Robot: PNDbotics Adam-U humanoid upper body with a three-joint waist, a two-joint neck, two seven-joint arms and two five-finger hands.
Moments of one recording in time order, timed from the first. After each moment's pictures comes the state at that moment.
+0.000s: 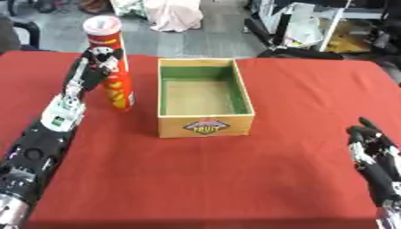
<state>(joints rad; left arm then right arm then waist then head) -0.68 0.42 0.00 -0.86 -0.09 -0.11 0.02 -0.10 -0.13 0.03 -1.56 -0.11 -0.21 0.01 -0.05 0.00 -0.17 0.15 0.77</state>
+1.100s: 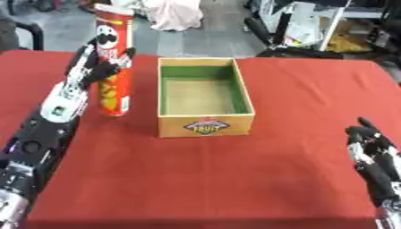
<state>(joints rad) -0.74 0.41 -0.06 -1.05 0.07 -0.12 -0.07 -0.10 -0.13 0.03 -1.55 -0.11 -0.21 0.01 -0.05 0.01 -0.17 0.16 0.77</state>
